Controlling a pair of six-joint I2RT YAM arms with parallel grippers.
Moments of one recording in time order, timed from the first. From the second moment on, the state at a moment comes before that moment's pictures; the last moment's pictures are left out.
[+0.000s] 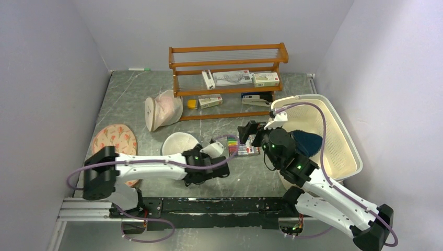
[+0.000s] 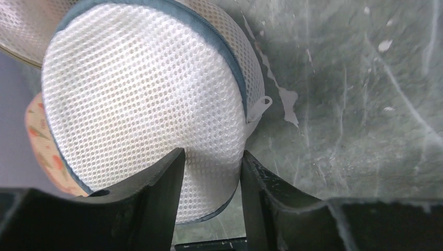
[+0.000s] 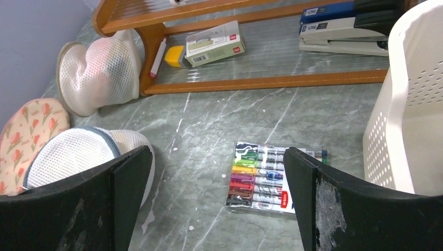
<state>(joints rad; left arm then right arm) -1.34 1.57 1.06 -0.97 -0.80 -0.59 0.81 0.73 0.61 -0.12 0.46 0.45</state>
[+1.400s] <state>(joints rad) -1.08 1.13 0.87 -0.56 -0.40 -0.34 0.84 1.44 0.77 0.23 -0.54 0.17</state>
